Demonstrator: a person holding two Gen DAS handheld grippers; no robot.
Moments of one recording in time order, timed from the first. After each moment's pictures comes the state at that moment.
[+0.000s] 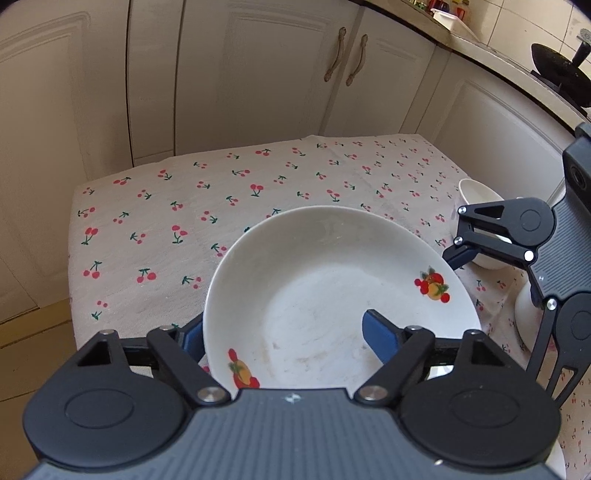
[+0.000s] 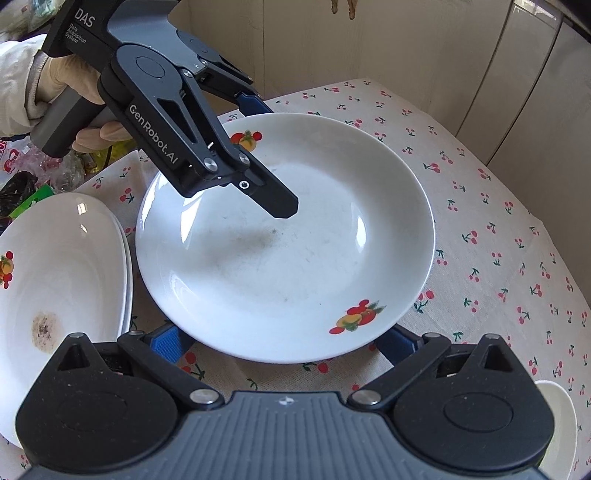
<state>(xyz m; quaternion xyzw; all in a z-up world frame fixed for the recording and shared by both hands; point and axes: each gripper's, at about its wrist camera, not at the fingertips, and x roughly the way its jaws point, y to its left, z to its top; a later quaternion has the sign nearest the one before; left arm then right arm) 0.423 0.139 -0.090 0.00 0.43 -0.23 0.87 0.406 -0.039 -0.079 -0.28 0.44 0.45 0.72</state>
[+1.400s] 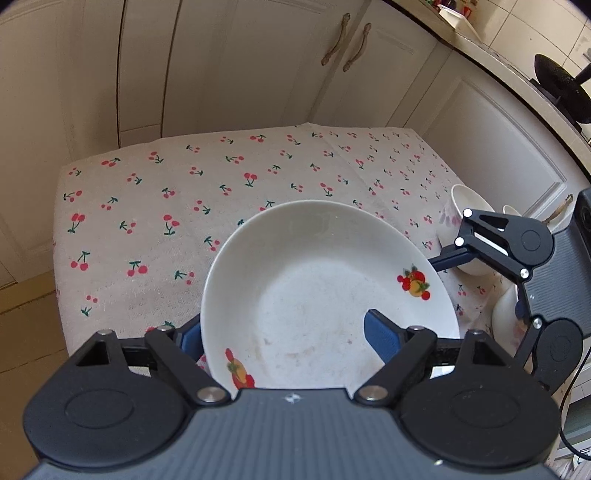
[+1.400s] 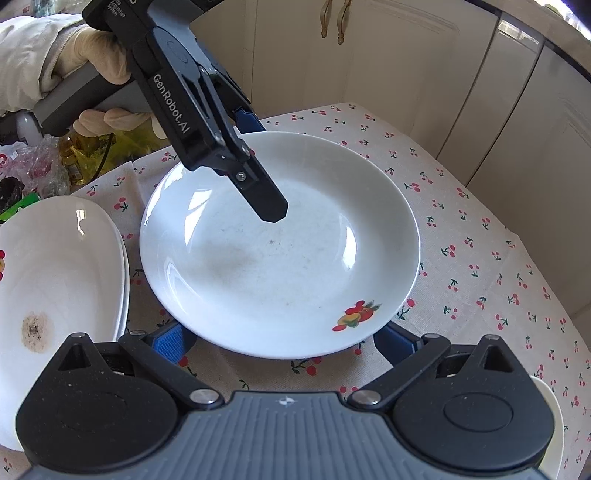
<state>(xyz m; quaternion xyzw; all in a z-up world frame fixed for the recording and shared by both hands) 0.440 0.151 -0.086 -0.04 0.48 -0.26 0.84 0.396 -0.048 -0.071 -0.28 0.40 0.44 0.76</state>
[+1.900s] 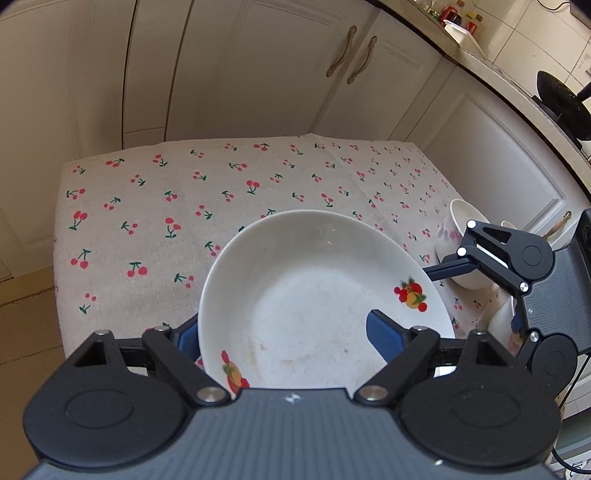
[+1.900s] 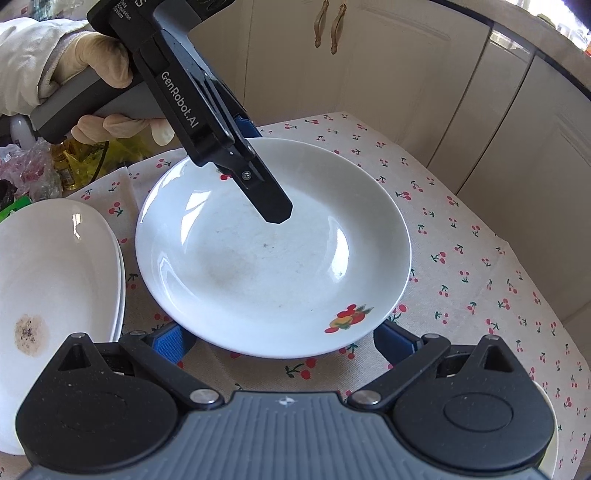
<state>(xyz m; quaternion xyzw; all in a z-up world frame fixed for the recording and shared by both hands) 0.434 0.155 -0.084 -0.06 0.46 -0.25 0.85 0.391 -0.050 -0.069 -0.28 0.37 0.43 0.77</state>
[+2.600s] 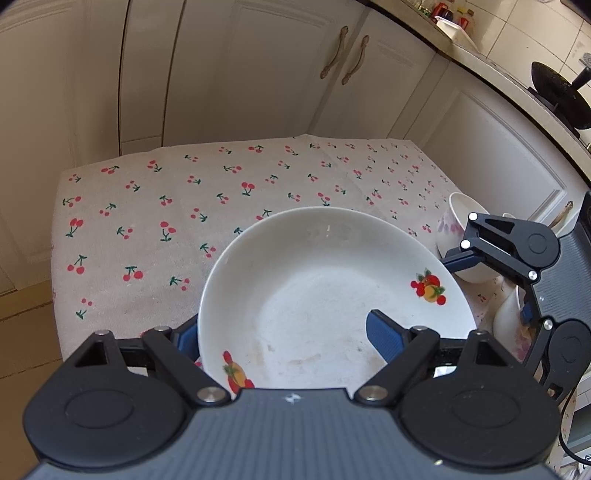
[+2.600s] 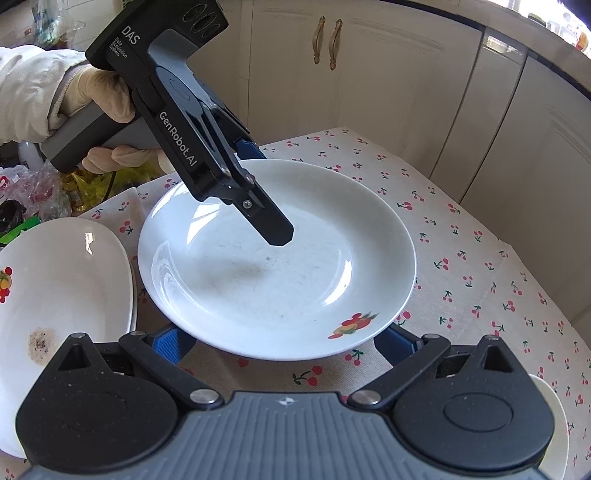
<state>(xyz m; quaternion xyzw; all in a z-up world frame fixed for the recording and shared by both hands) 0.435 0.147 -0.089 -0.05 0.45 -0.26 0.85 0.388 -0.053 -0.065 -0.25 0.36 0.44 0.78</state>
